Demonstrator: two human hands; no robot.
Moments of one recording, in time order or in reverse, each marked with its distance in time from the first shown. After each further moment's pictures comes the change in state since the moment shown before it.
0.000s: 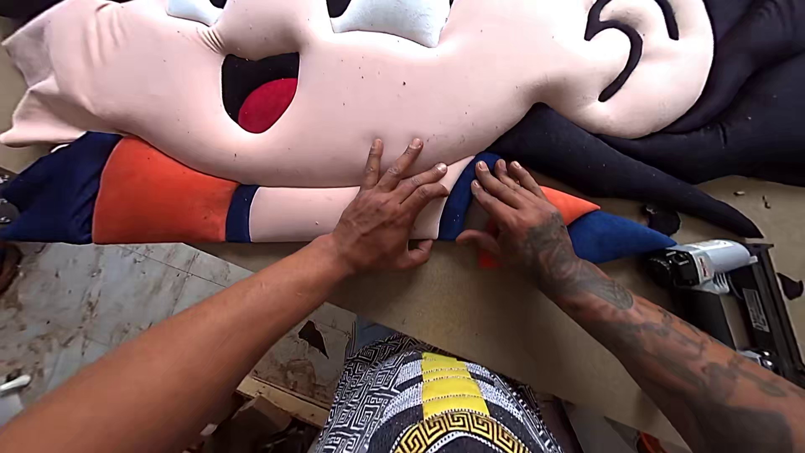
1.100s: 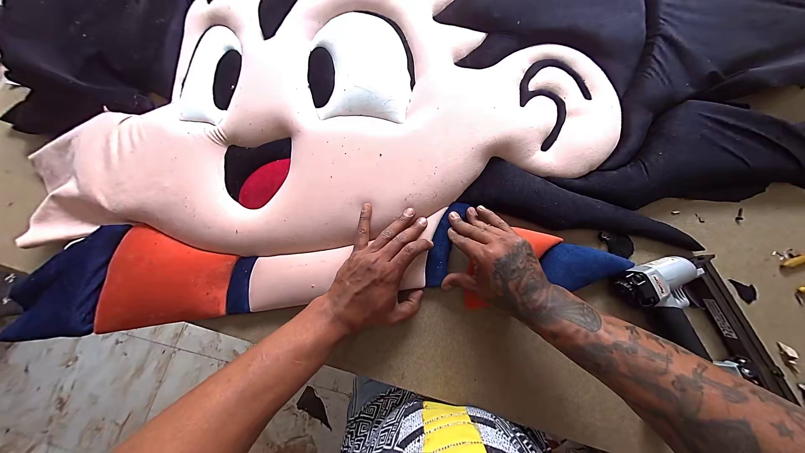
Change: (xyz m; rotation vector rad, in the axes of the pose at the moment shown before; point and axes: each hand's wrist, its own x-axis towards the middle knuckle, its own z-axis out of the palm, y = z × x) left_hand 0.002 0.002 -0.001 0.038 -0.014 0.038; right_hand 0.012 -0.001 -0.008 -0.020 -0.006 0.029
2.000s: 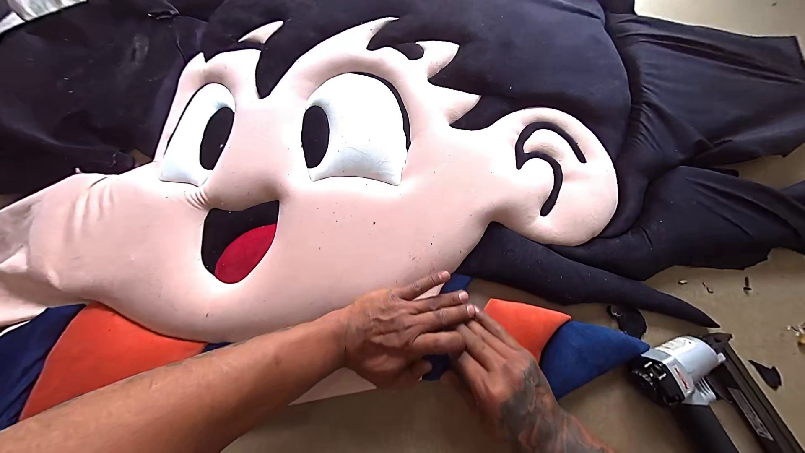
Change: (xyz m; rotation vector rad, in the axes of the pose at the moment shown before) left_hand 0.078 -0.049 0.006 -0.186 -0.265 0.705; right_hand -0.022 -0.017 0.014 0.011 0.109 0.003
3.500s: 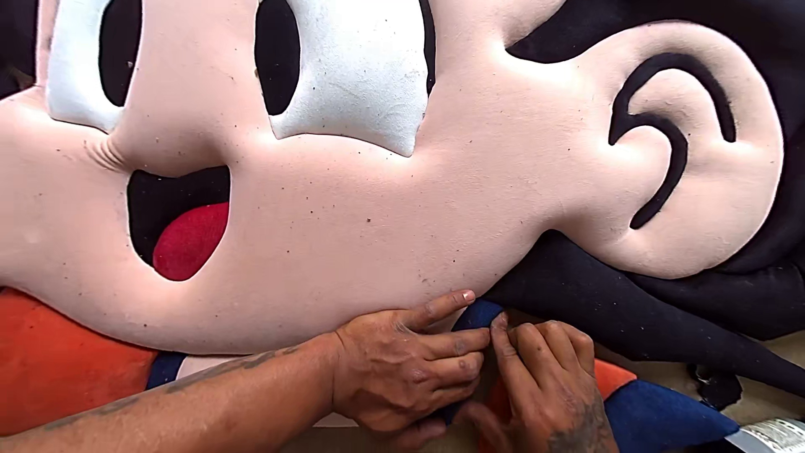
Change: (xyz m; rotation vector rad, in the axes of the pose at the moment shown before) left_hand 0.005 -0.009 0.003 -0.085 -0.022 -0.051; right_hand 0.037 0.032 -0.011 -0.106 -0.207 0.226
